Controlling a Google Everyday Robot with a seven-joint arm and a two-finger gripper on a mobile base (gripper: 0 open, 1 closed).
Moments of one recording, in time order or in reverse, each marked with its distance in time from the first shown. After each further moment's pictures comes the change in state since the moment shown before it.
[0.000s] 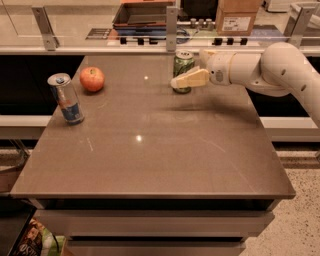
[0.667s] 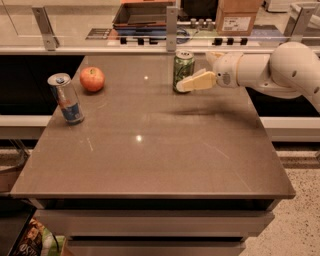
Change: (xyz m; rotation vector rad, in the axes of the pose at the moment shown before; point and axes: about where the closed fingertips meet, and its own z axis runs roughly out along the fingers) arm 0.004 0.006 -0.023 0.029 0.043 -0.005
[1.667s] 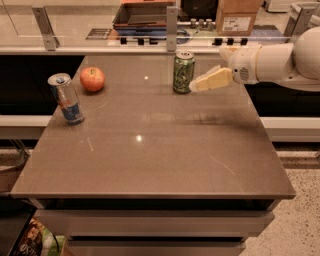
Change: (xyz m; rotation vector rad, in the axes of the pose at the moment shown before) arm -0.014 0.010 -0.052 0.022 0.084 -0.052
